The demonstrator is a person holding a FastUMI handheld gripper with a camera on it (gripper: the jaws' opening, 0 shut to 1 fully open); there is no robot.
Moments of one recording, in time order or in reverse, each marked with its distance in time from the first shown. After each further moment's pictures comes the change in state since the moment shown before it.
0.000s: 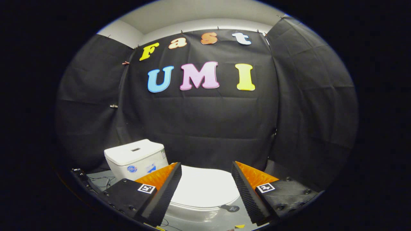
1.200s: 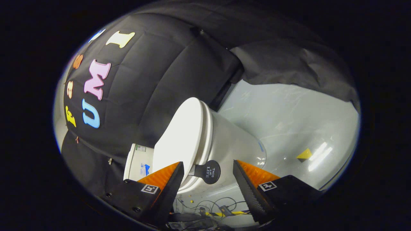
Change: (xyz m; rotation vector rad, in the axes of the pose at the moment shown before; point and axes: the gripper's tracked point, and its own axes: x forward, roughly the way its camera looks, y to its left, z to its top) arm 0.086 -0.126 -0.254 1.042 0.502 -0.072
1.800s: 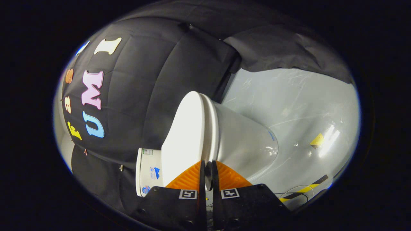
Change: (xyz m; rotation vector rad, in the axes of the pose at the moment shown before) arm 0.013 0.028 -0.002 0.069 0.034 0.026
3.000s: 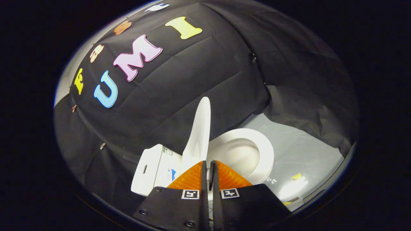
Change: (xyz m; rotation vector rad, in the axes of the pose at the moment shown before) arm -0.077 0.248 -0.032 -0.492 -0.201 -0.122
